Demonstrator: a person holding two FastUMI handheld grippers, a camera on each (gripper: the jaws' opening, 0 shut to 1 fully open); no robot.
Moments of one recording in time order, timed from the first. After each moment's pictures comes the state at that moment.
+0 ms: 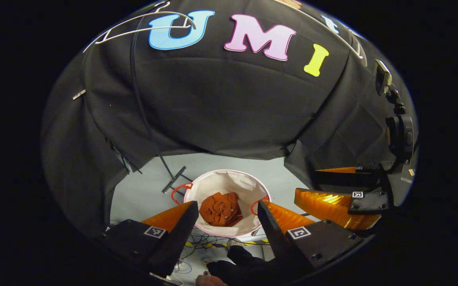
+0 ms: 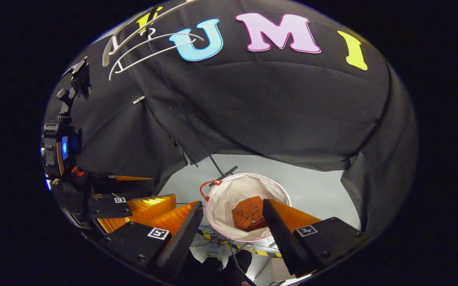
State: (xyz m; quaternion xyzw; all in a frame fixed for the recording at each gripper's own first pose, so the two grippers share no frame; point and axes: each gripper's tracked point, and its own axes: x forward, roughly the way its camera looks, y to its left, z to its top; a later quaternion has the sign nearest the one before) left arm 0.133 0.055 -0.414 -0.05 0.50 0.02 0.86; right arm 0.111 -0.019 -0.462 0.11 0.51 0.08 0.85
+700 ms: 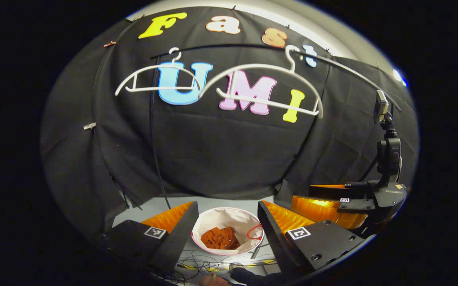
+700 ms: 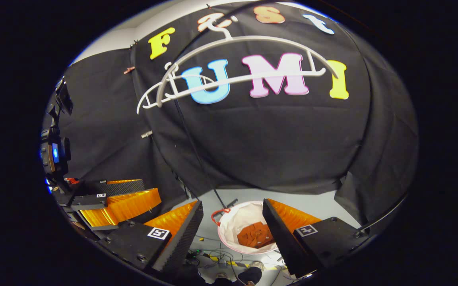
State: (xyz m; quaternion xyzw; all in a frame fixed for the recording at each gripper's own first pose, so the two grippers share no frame) left arm 0.093 0.092 -0.240 -0.04 0.32 -0.02 0.95; right arm 0.101 0.028 -0.298 0.12 0.34 0.03 0.93
